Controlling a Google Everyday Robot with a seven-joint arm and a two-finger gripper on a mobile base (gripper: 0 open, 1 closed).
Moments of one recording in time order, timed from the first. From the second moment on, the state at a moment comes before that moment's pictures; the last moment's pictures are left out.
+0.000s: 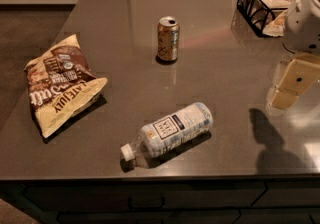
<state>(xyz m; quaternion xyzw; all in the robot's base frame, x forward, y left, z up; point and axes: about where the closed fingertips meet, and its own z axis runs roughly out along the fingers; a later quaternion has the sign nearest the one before) 0.438 -0.216 0.977 -0.60 0.78 -0.04 0.16</state>
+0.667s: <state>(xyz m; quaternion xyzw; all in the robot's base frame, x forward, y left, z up) 0.457 -0.201 0.976 -0.61 0.78 -0.03 0.18</state>
